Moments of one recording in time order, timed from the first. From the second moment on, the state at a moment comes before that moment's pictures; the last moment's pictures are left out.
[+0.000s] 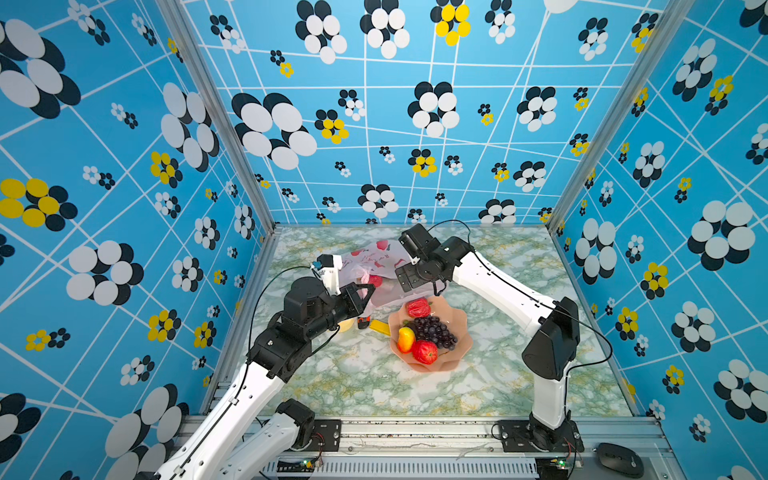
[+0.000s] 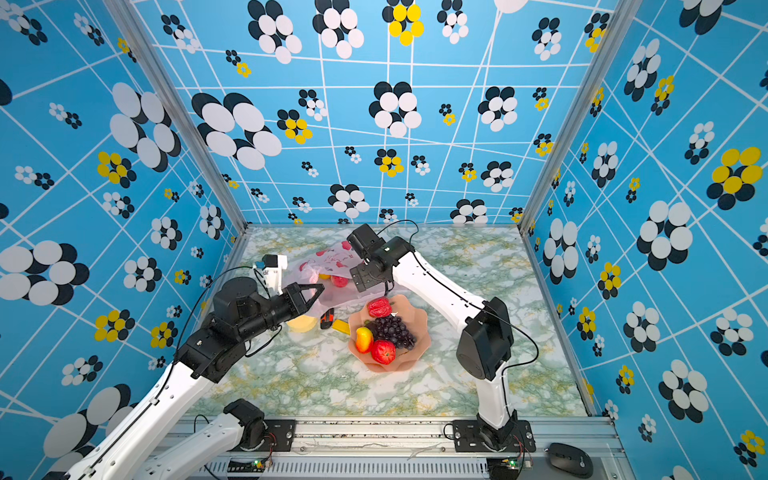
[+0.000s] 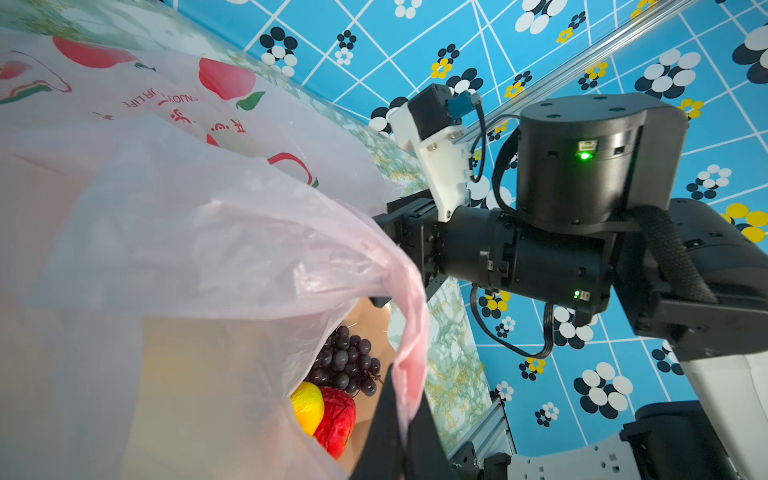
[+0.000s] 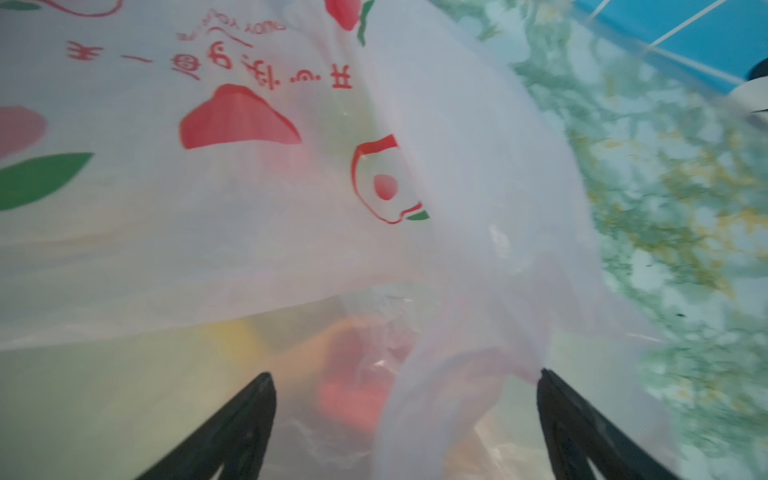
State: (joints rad) left arm -0.48 0.82 0.87 -0.34 0.28 -0.85; right arm 0.77 1.94 1.93 -1.05 0.35 0.19
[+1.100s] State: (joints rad) left arm -0.48 0.79 0.87 -0.35 0.26 -0.85; right arm 0.68 1.14 1.48 -0.95 -0.02 0.37
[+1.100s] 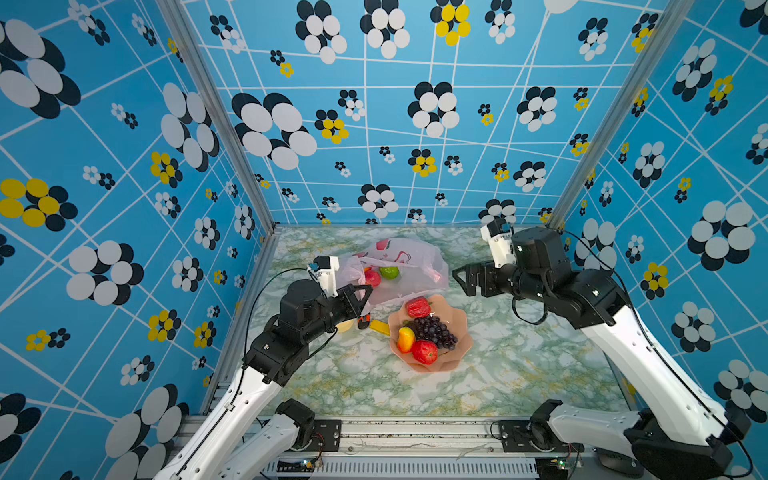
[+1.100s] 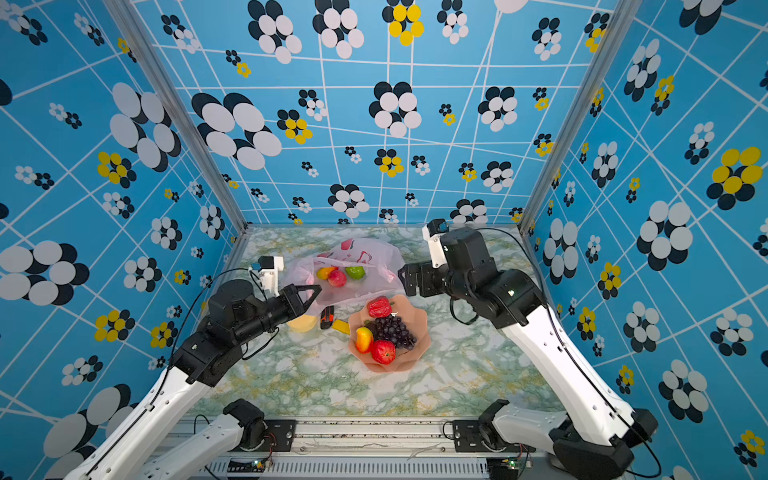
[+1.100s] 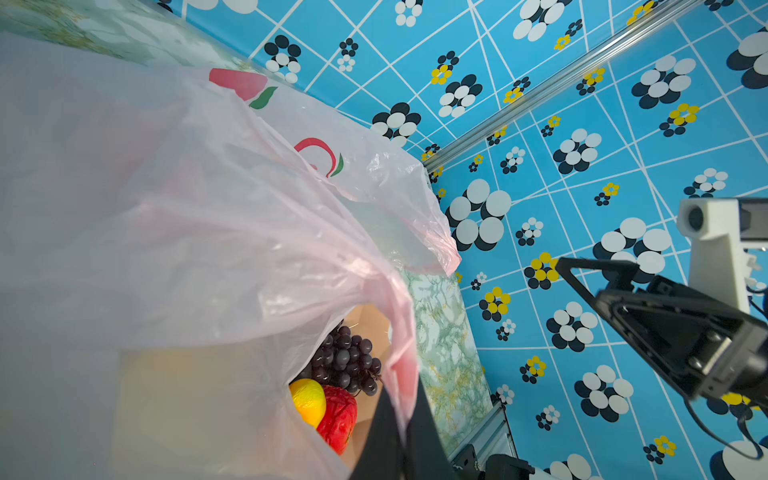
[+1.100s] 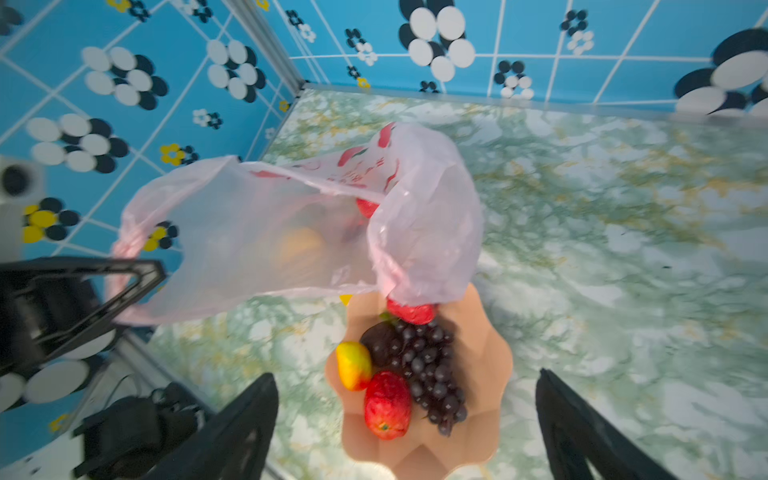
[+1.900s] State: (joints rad) left arm -0.48 0.77 0.87 -0.35 0.27 -0.85; right arm 1.01 1.50 1.26 -0.76 0.10 0.59
